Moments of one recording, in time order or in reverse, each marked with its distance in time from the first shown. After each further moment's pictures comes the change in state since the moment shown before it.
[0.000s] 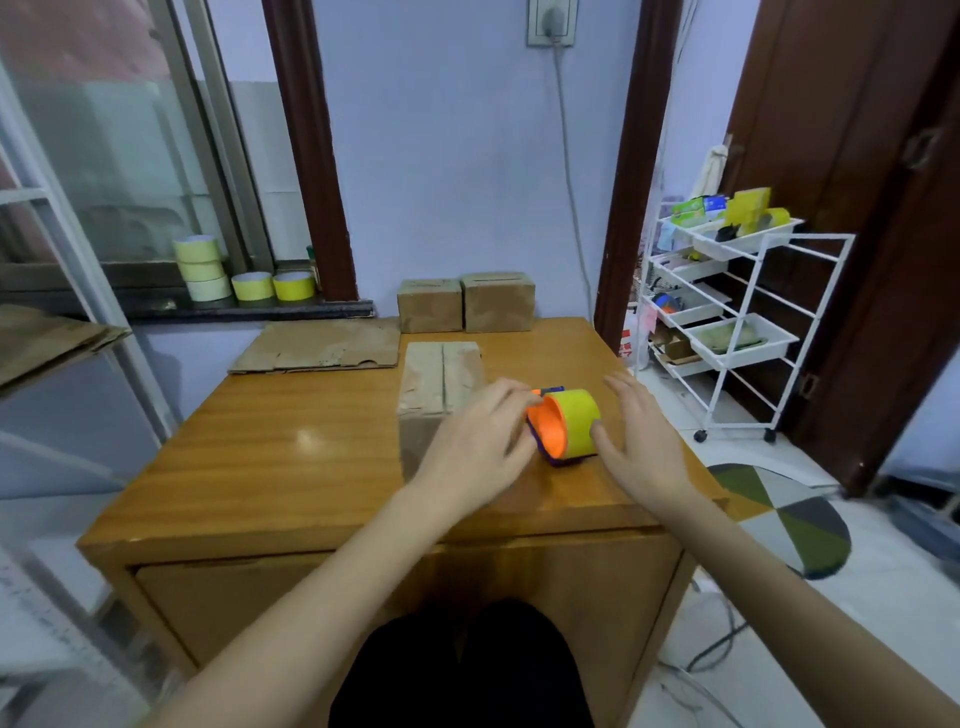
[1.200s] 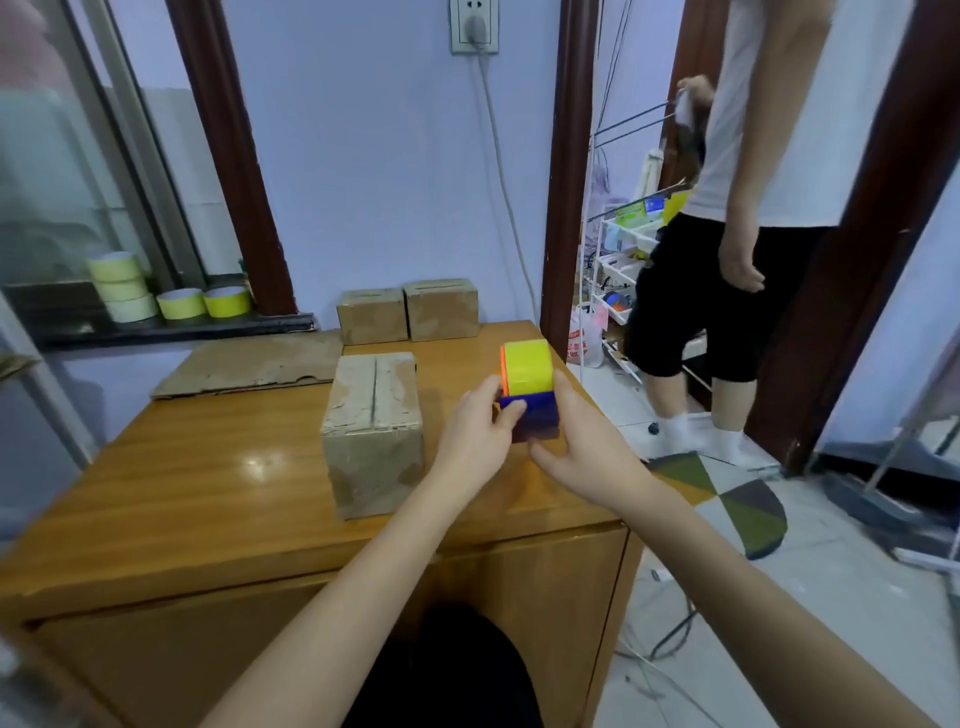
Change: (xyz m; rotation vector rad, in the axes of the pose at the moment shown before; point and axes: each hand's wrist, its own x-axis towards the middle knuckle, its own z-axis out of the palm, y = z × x) left_hand 0.055 0.033 0.060 -0.482 0.004 -0.373; right_hand -0.001 -0.005 -0.034 0.132 -0.173 -0.111
